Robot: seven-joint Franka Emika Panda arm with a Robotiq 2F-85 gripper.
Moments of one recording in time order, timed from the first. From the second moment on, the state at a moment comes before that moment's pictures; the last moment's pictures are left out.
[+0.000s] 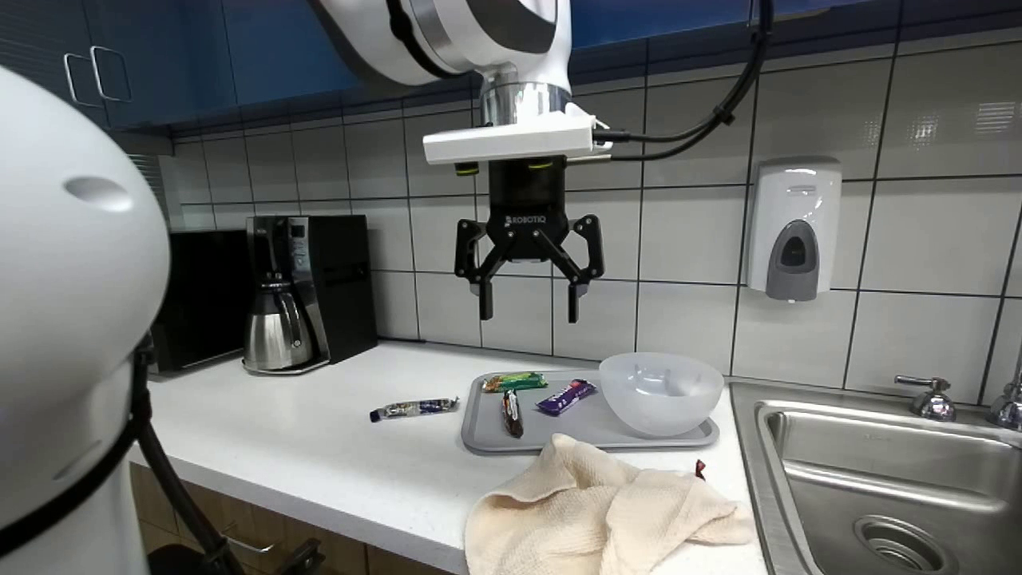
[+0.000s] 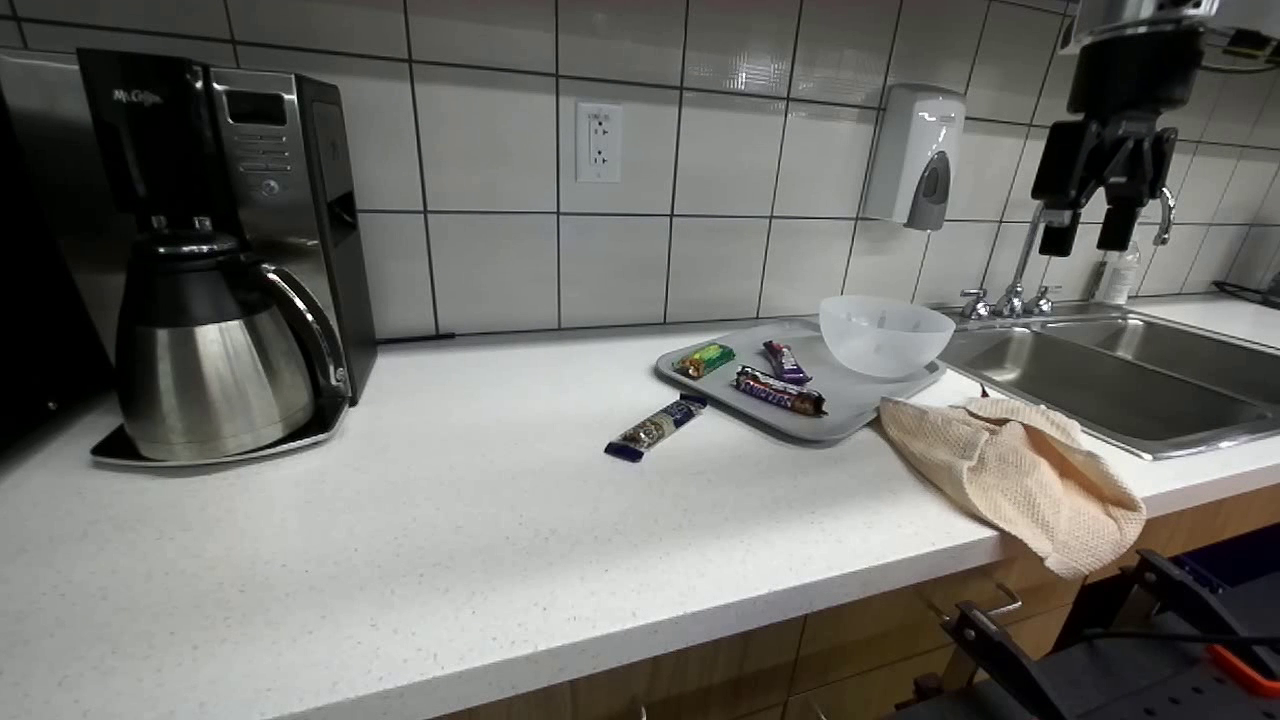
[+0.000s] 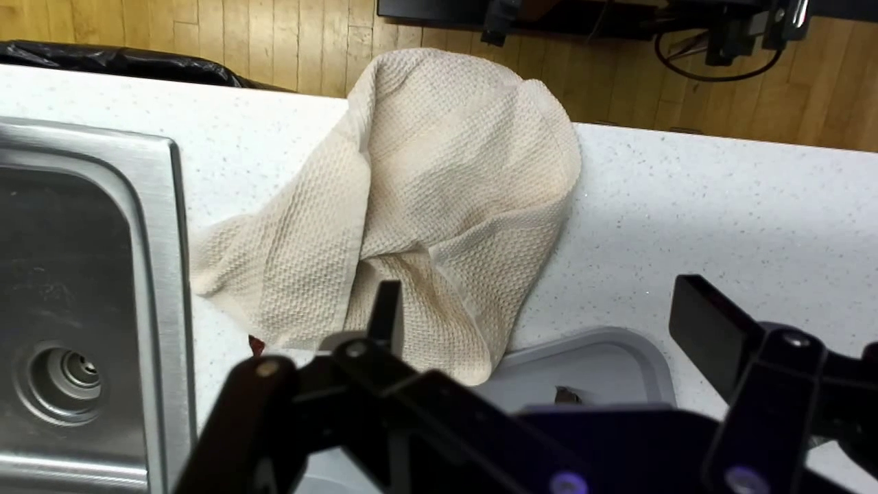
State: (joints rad) arm -0.06 -0.48 -0.24 -2.64 -0.19 2.12 -0.34
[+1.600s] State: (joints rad) arm 0.01 -0.09 -0.19 -2.53 -0.04 2.35 -0.57
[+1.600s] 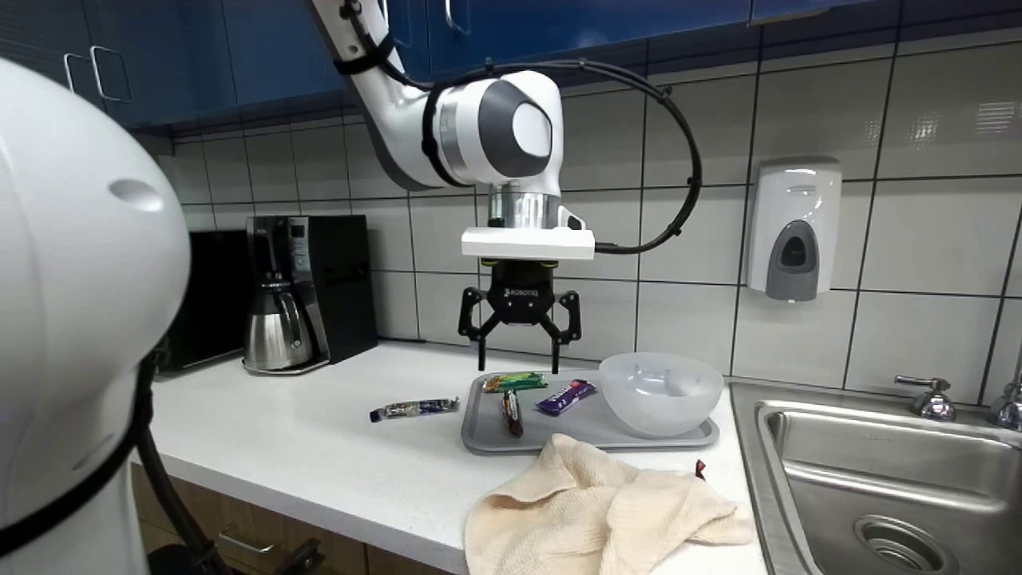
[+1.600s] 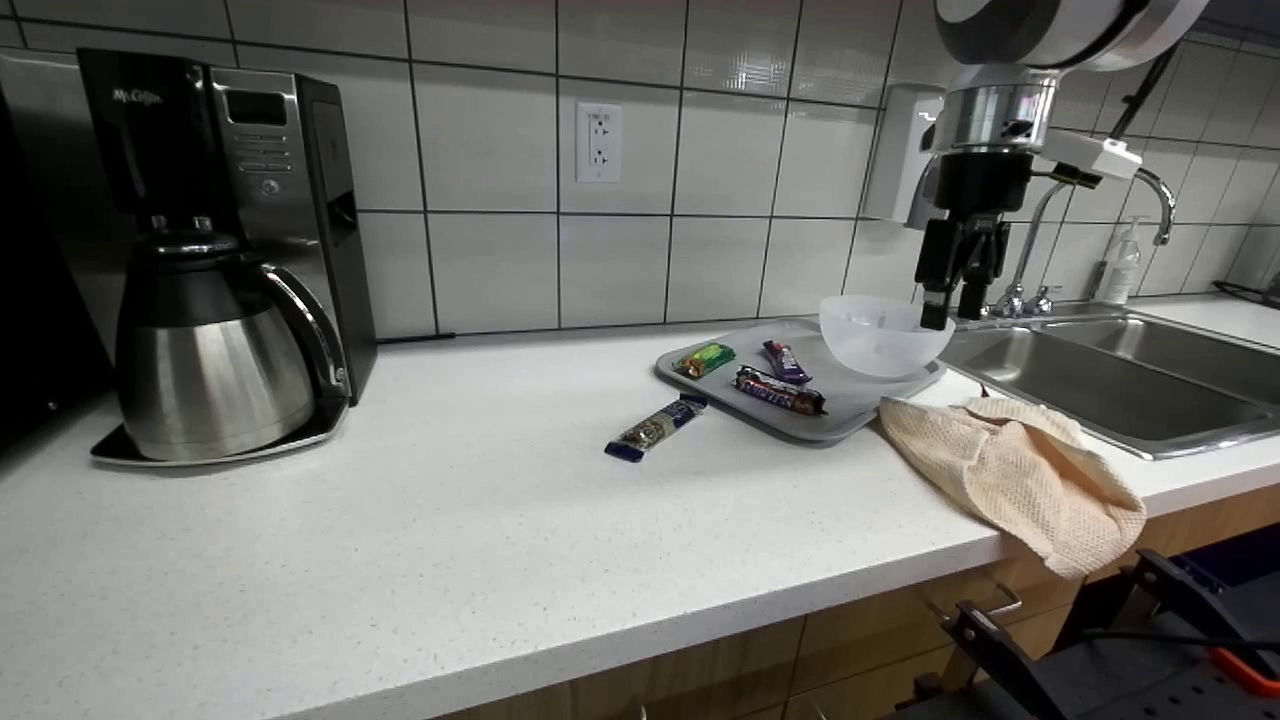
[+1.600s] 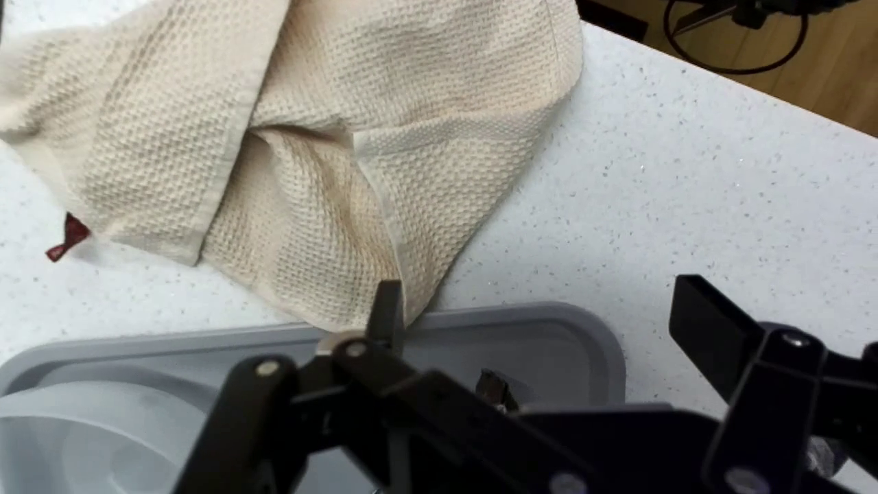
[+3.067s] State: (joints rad) arm 0.00 0.35 -0.04 -2.23 -0.03 2.55 -0.59
